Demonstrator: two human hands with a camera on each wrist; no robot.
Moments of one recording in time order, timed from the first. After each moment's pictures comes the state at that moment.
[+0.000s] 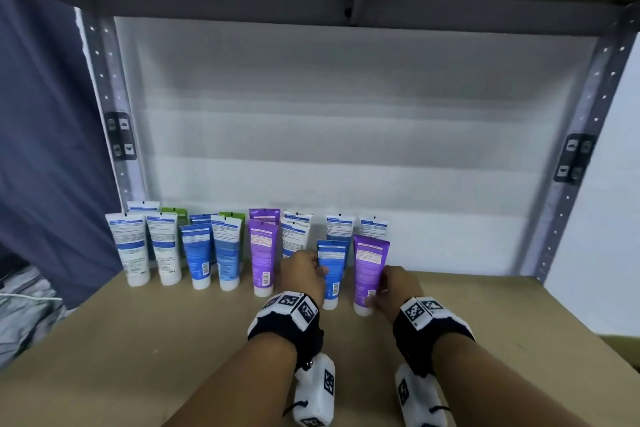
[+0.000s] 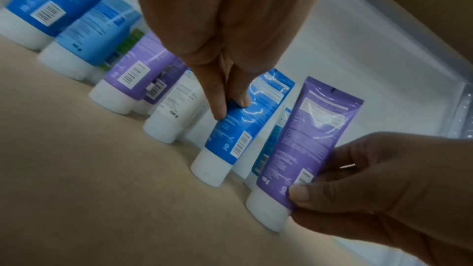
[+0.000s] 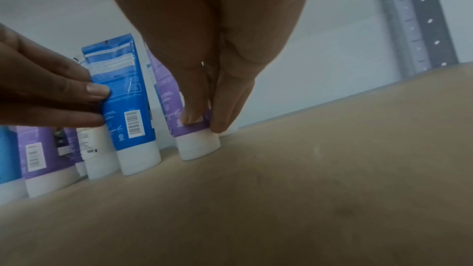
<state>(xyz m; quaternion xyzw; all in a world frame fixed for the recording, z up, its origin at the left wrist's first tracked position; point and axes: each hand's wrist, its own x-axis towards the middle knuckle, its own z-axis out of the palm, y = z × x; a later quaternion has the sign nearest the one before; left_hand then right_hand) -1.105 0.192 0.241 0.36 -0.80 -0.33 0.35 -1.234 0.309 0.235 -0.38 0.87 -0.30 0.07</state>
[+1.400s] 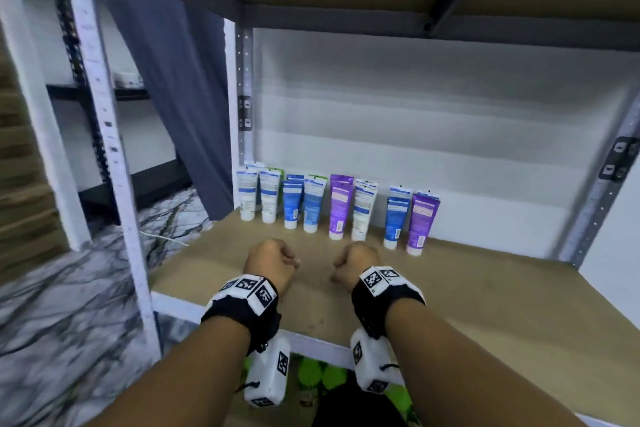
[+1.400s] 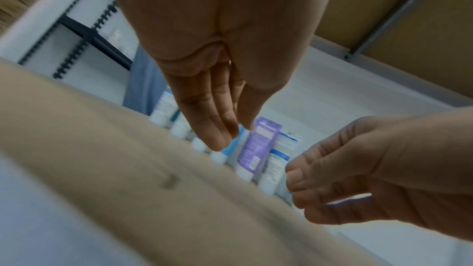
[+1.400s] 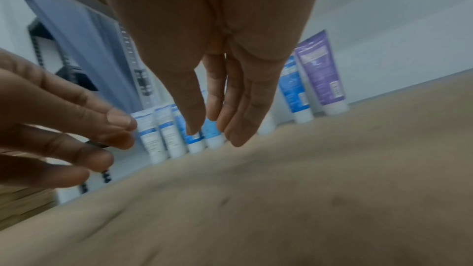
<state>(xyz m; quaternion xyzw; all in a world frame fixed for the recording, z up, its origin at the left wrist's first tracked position) -0.871 0.215 0.232 0.47 -0.74 -0.36 0.33 -1.016 0.312 0.265 -0.45 0.84 -0.27 0.15</state>
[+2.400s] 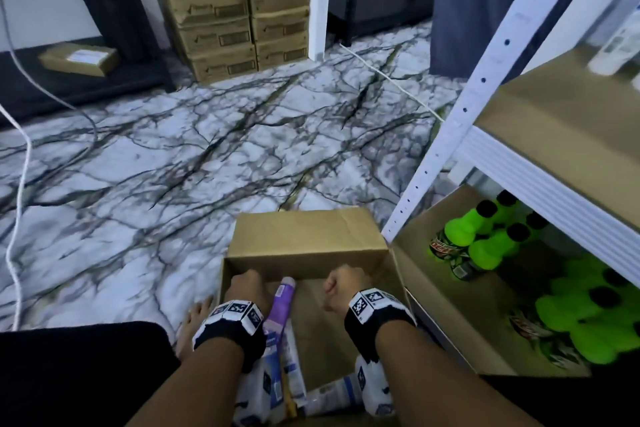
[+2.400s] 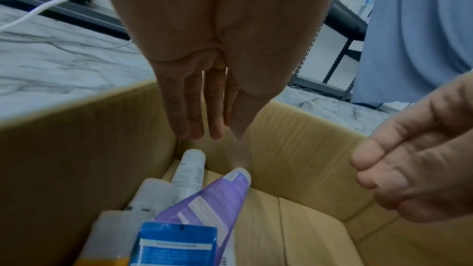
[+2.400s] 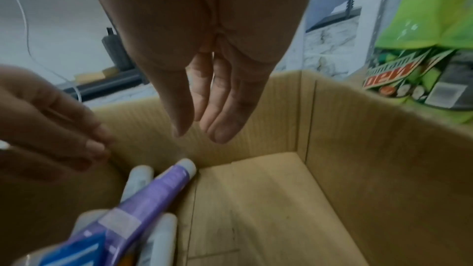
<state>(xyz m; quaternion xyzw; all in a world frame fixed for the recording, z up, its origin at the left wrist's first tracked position) -0.467 0.257 -0.091 0.81 -0.49 -0.33 0.04 -0.652 0.217 -0.068 -0.65 0.65 0.07 0.39</state>
